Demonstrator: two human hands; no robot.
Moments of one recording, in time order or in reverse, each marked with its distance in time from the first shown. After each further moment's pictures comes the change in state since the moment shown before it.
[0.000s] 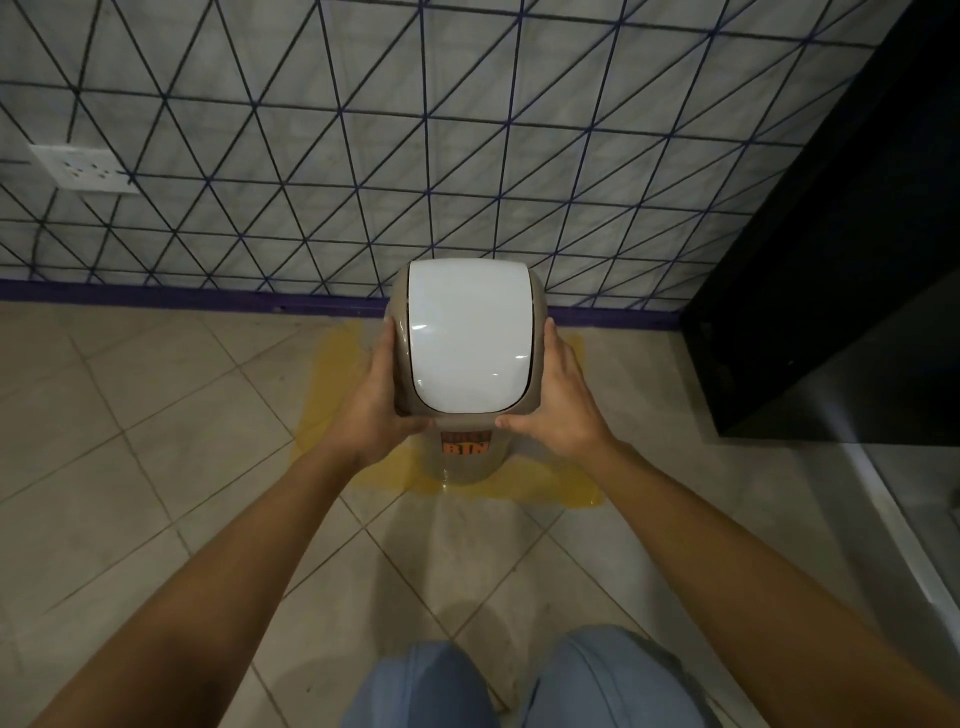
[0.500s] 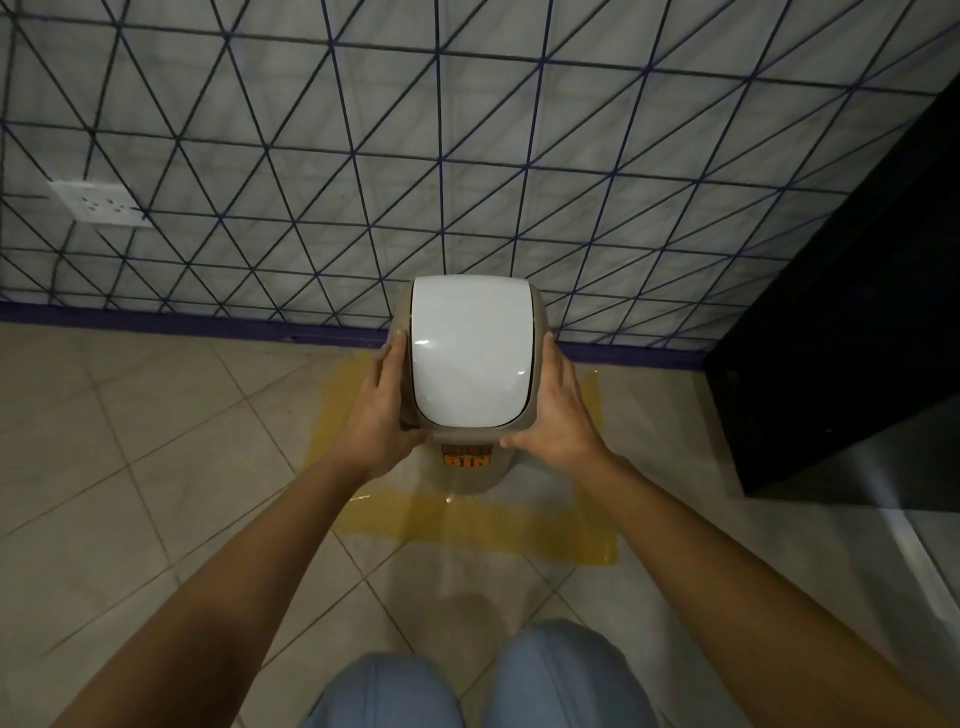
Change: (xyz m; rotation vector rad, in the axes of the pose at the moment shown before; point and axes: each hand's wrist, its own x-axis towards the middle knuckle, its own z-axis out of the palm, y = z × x) left_hand 0.055 -0.002 -0.011 0.205 0.074 0.008; right_hand 0.063 -0.010 -0.004 -0.036 -0.045 -0.001
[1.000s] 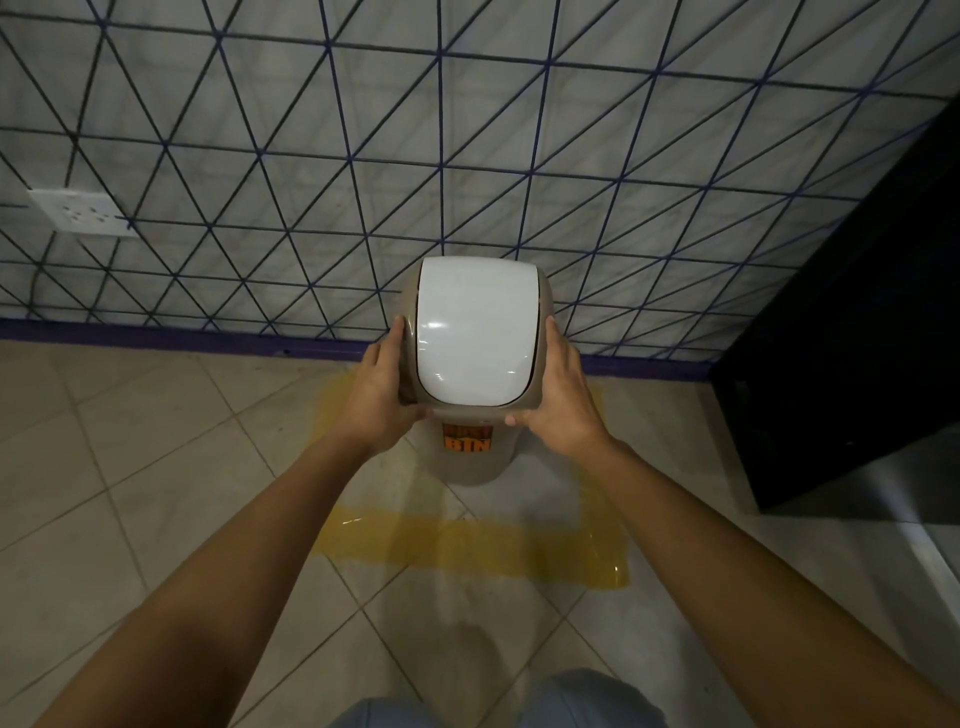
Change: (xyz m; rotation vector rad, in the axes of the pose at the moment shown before) left_hand 0.043 -0.008 -0.002 -0.063 0.011 -0.074; right_hand 0.036 0.002 0.005 0.065 0.084 -0.002
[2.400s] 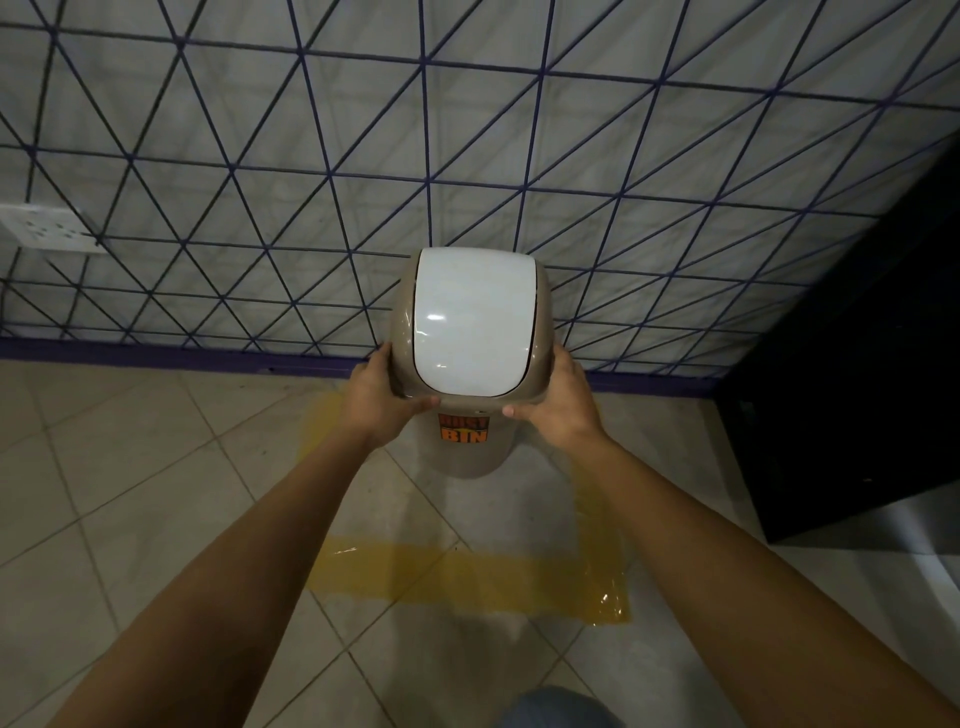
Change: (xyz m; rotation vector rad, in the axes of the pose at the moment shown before) left_hand 0.056 0.000 0.014 -0.185 -0.012 -0.235; right_hand 0.052 0.014 -0.003 0.176 0.016 0.217
